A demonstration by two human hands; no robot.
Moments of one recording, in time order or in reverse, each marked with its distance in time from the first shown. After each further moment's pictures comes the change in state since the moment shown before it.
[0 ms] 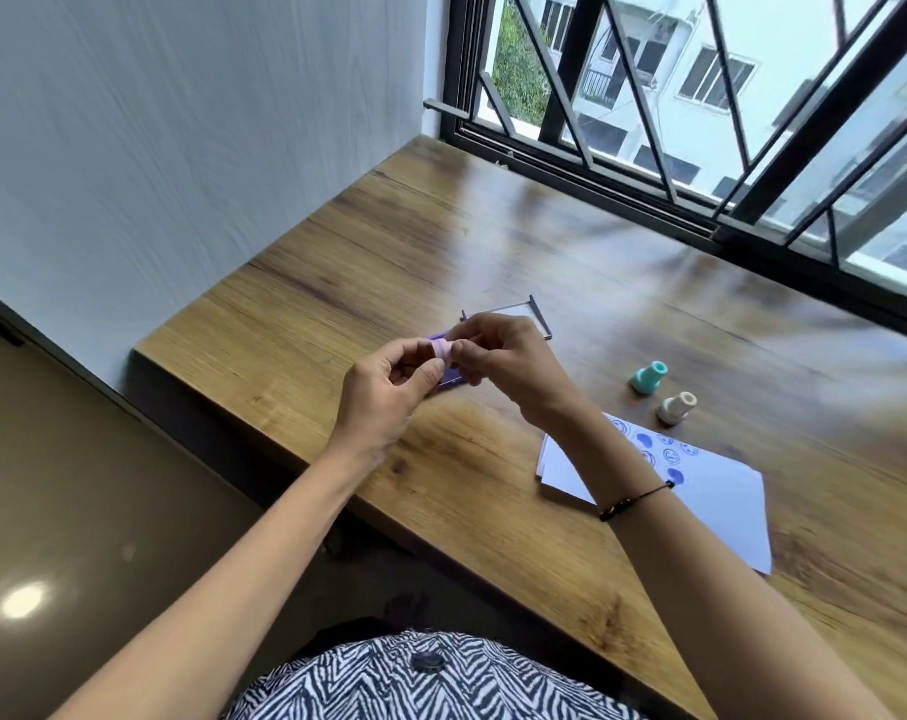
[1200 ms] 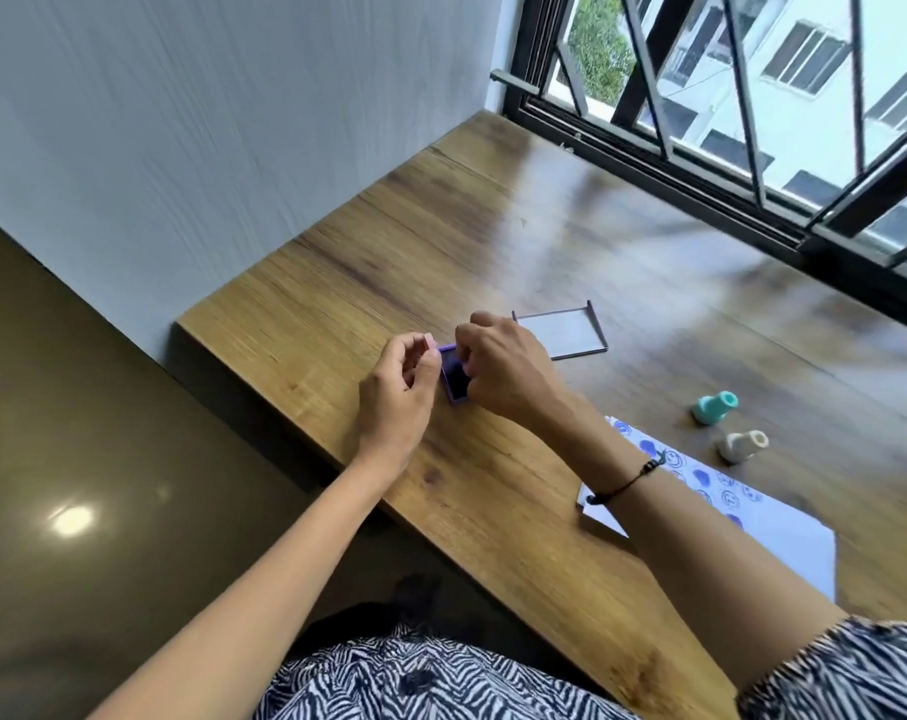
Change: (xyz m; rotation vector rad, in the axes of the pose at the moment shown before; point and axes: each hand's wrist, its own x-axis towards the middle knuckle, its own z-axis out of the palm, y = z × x) left_hand 0.009 -0.025 -0.014 0.342 0.314 0.040; right_hand 0.047 0.012 0.034 -0.942 -0.168 -0.253
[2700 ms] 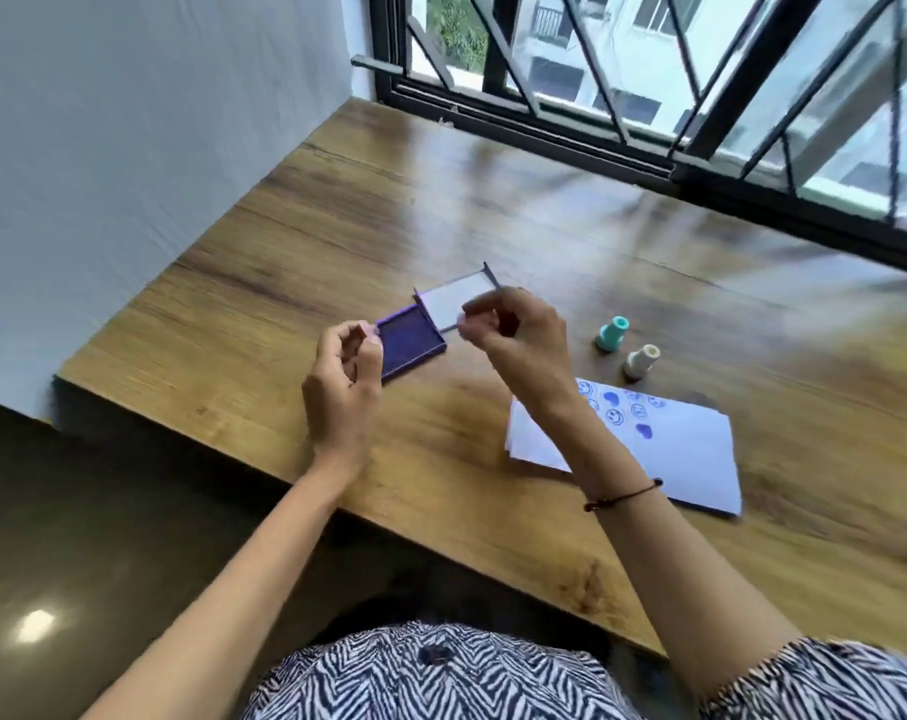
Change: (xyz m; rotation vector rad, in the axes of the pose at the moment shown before) left_hand -0.019 0.028 0.017 -0.054 -0.008 0.066; right_hand -0.075 0.023 -0.025 0.742 0.592 0.447
